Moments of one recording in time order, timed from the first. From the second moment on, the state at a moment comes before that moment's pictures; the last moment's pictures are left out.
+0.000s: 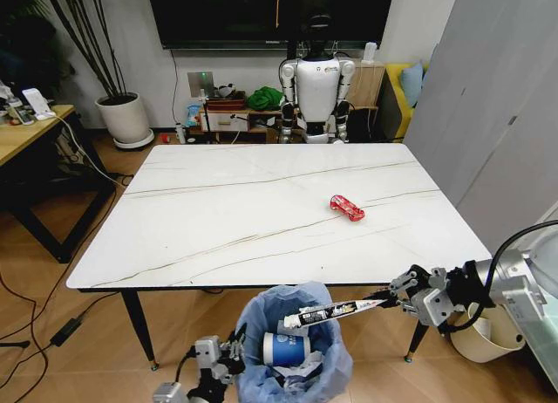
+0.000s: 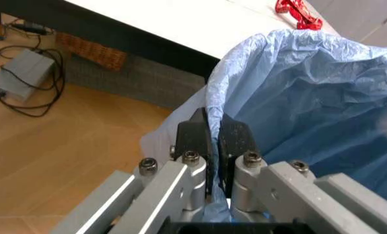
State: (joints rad) left arm 1.83 -1.26 -0.26 -2.17 -0.56 0.11 -0.12; right arm -1.54 0.30 0.91 2.25 0.19 0.23 -1.08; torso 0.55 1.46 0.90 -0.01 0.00
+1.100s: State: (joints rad) left arm 1.89 -1.30 -0.28 -2.19 -0.52 0.12 -0.11; right arm -1.44 0.40 0.64 2.18 0.42 0.22 -0.82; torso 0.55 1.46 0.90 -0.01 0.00
